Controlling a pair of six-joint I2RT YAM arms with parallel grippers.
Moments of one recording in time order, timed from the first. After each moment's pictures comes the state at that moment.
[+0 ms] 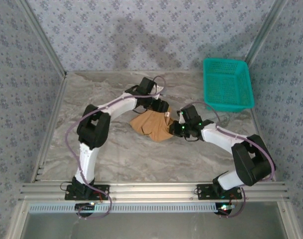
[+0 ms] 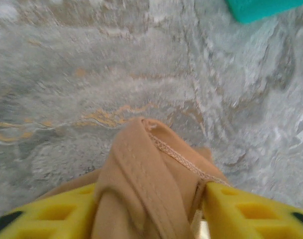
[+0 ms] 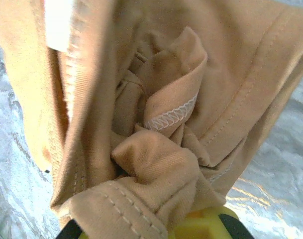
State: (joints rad) left arm -0.62 2.16 1.71 -0.48 0.46 -0.23; right arm 0.49 1.45 0.74 -0.21 -0.32 0.65
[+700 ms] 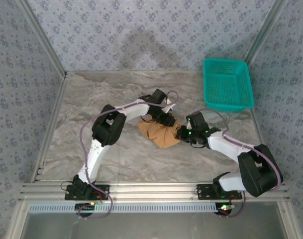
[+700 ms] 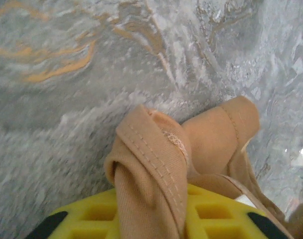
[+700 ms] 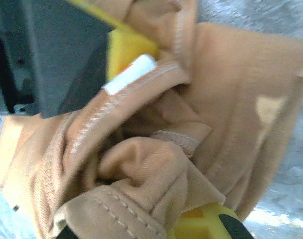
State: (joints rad) left arm -0.69 2.32 1.72 -0.52 0.65 -0.17; right arm 0.43 1.34 0.61 -0.21 -0.26 0.70
